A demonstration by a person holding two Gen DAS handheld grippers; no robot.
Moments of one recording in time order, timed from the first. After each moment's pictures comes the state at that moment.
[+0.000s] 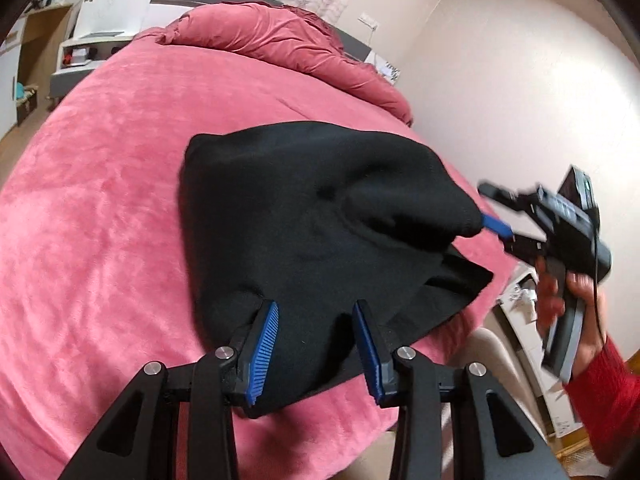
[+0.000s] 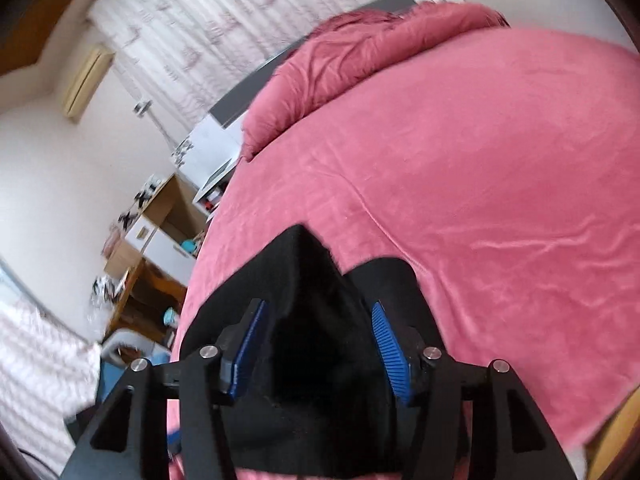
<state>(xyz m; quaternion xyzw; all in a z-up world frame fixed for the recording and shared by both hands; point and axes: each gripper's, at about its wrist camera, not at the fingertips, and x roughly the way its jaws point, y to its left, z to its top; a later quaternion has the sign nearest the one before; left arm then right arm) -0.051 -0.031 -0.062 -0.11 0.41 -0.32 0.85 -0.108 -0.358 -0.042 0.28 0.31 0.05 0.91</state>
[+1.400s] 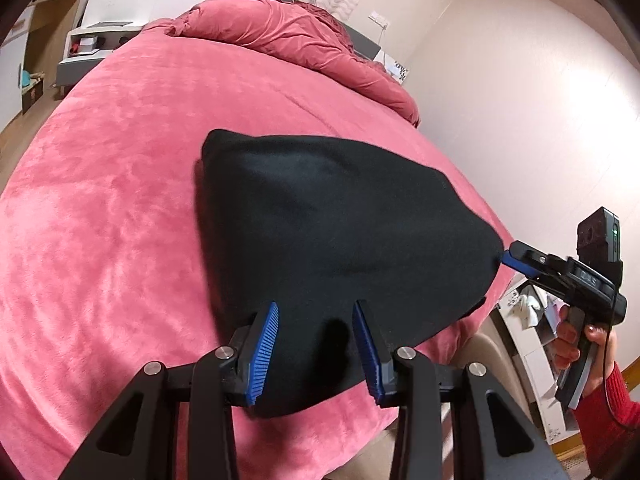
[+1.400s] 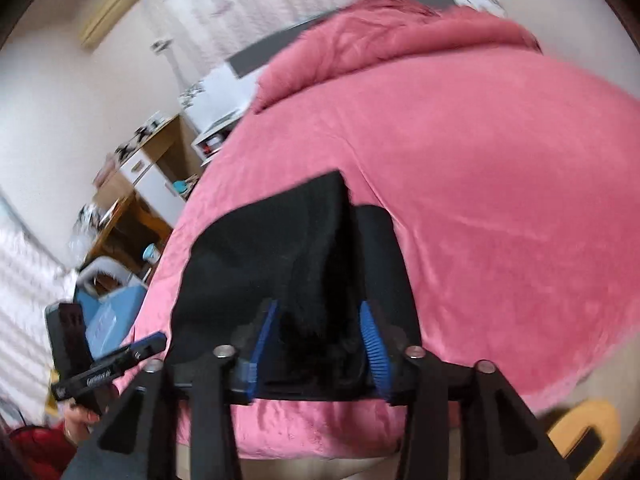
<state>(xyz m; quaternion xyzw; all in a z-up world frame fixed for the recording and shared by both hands) -0.041 -0.017 -0.051 -0.12 0.43 -0.31 0.84 -0.130 -0.347 -0.027 0.18 0.36 0.09 0.91</state>
